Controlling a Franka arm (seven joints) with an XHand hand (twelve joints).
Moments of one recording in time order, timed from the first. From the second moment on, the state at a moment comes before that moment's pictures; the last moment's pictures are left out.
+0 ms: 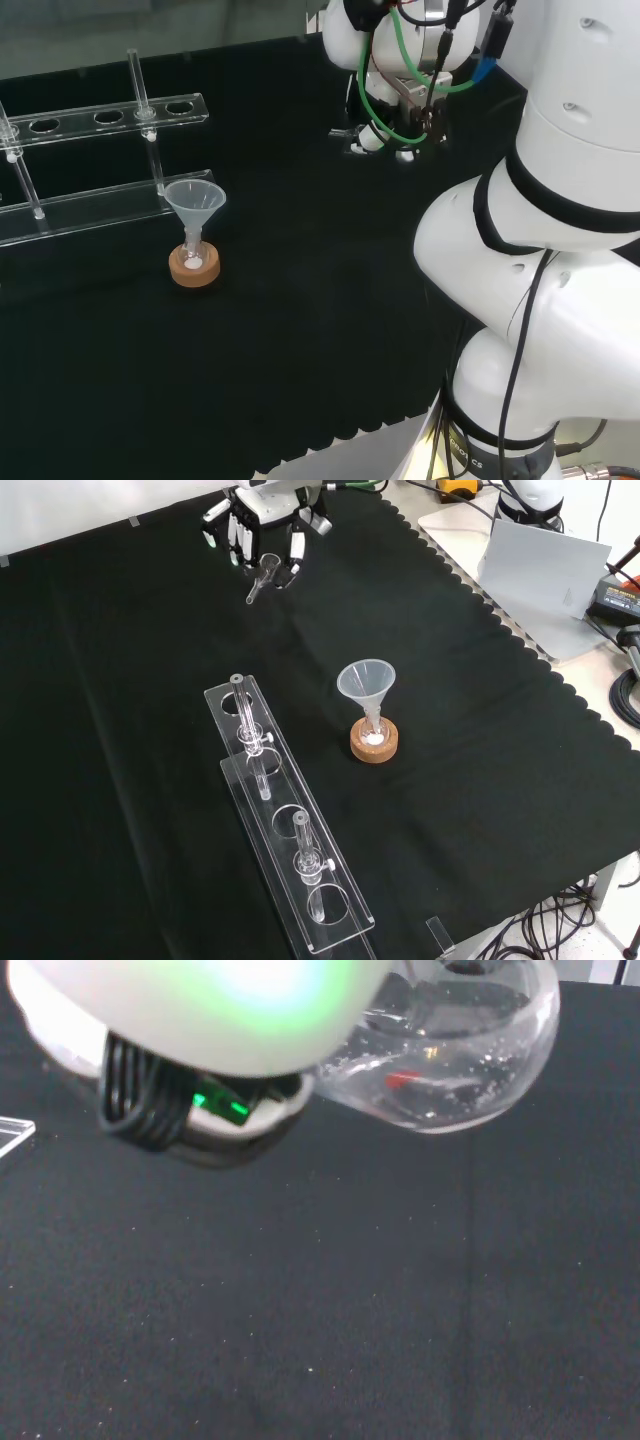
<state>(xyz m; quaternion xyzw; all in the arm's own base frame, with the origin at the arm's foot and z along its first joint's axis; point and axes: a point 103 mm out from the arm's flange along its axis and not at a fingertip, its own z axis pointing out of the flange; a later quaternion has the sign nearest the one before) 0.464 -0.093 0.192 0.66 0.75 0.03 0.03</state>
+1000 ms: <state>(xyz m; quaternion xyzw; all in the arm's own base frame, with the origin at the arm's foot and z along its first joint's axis) 0.476 -0.082 0.143 0.69 0.72 0.03 0.00</state>
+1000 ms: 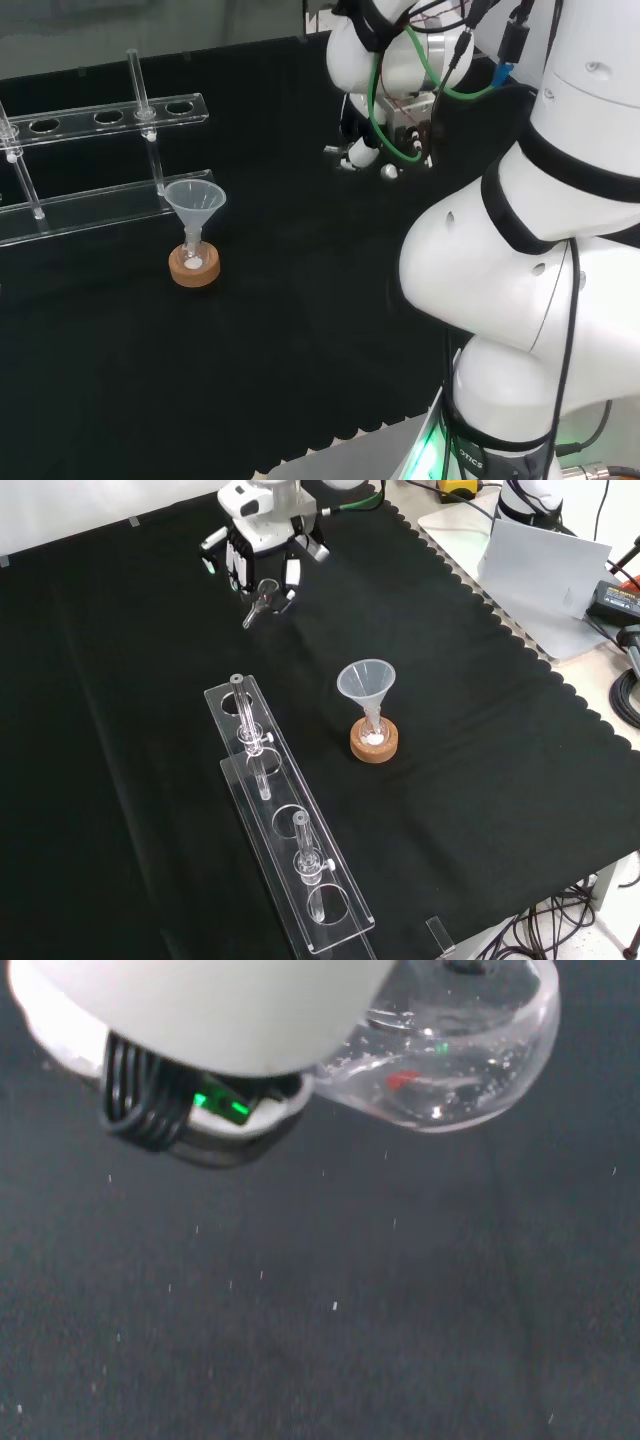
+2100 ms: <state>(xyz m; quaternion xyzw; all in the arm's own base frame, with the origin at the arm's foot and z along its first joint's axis) 0.495 -0.076 0.100 0.73 0.69 0.02 -0.04</state>
